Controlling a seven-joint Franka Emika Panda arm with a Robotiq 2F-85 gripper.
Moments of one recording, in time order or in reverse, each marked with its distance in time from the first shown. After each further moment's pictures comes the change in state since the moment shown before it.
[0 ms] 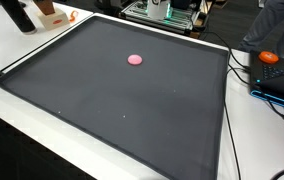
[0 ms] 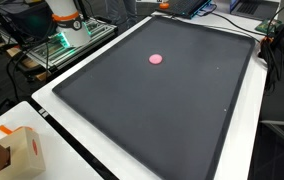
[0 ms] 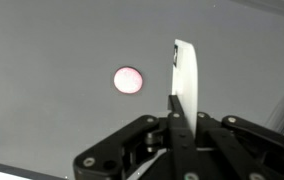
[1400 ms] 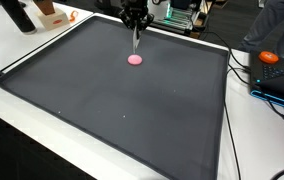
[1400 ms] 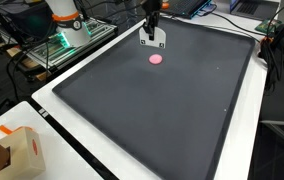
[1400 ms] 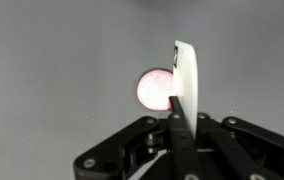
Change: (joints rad) arm -0.065 0.364 -0.121 -0.047 0.015 0.402 -0.151
